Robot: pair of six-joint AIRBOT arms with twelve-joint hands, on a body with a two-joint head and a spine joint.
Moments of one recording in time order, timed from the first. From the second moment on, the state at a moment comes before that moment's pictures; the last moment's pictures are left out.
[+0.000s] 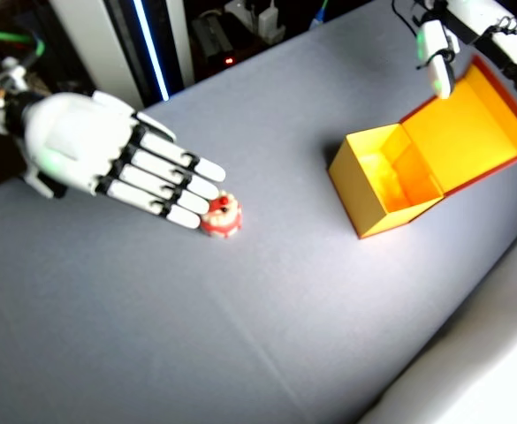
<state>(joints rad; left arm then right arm) 0.73 -1.03 1.24 -0.48 -1.08 0.97 -1.11 -0.81 0.86 0.23 1.12 -0.94</state>
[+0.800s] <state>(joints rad) 0.88 -0.85 1.05 -0.05 -1.01 0.94 -0.94 -0.90 0.98 0.15 0.89 -0.94</state>
